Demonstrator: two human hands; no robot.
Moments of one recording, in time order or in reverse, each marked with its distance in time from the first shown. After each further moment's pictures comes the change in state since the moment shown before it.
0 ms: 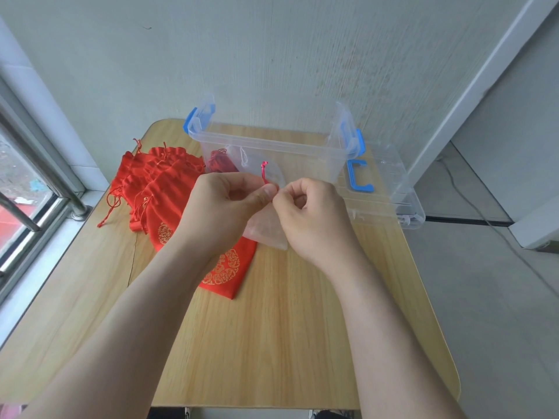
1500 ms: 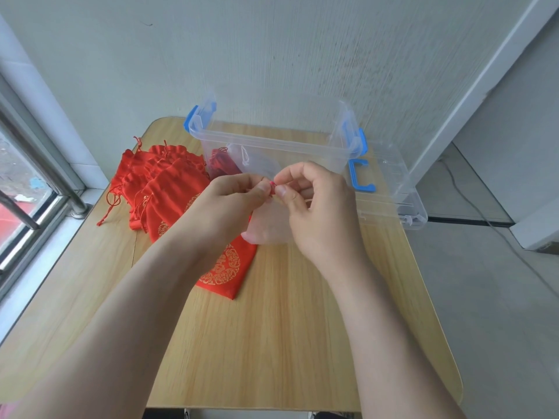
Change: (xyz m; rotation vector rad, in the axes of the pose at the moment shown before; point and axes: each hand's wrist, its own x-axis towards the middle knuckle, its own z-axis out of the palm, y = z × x) left_hand 0.006 -0.003 -0.004 -0.058 -0.184 -0.145; right_hand 0.006 0.008 0.005 0.016 0.155 -0.301
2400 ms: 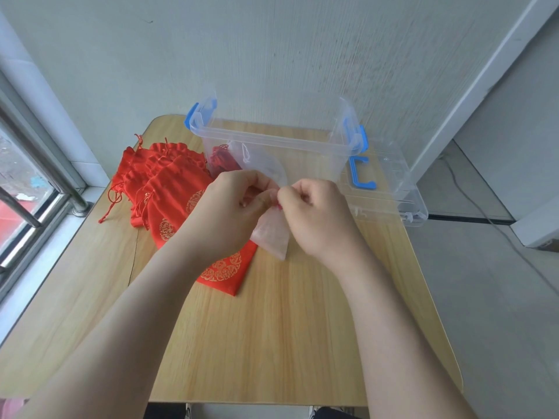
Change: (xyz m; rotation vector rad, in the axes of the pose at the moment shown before) left_hand 0.000 -0.004 0.000 0.395 0.053 0.301; right_hand -0.001 -0.008 -0.007 0.003 -0.217 0.312
